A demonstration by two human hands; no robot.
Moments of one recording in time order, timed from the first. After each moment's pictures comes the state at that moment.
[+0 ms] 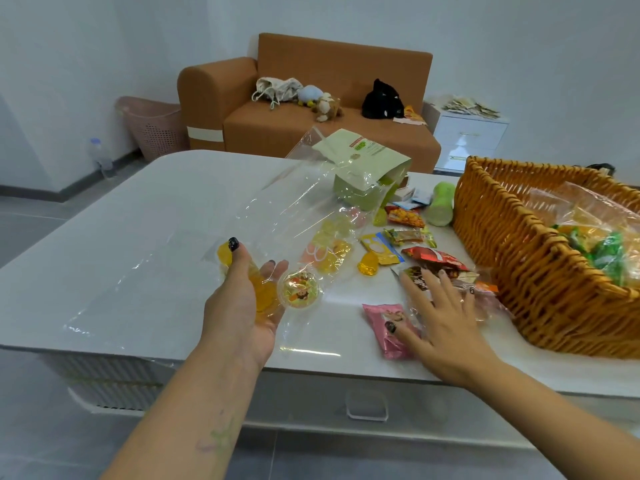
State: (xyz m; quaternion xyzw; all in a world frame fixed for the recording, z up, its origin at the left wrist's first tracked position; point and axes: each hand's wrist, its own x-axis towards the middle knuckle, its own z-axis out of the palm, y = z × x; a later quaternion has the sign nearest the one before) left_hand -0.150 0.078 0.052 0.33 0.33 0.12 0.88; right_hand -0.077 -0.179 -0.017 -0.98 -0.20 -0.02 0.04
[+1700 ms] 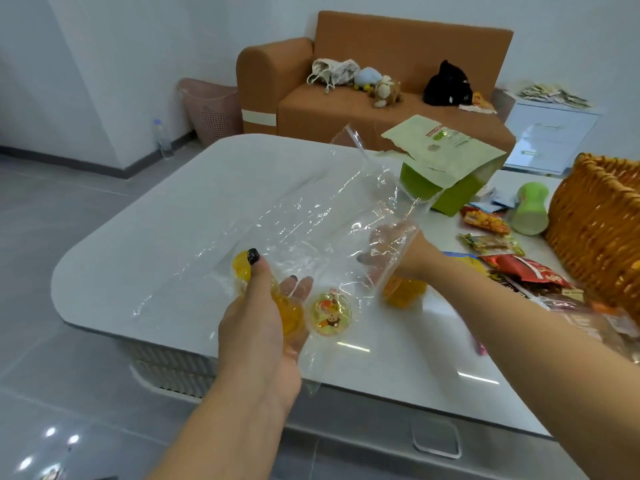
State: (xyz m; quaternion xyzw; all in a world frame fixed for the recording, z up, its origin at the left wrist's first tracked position) left_hand -0.166 0.125 0.037 0.35 0.36 0.18 0.85; right_hand 0.035 -0.007 0.009 -0.95 -0.21 0.14 0.16
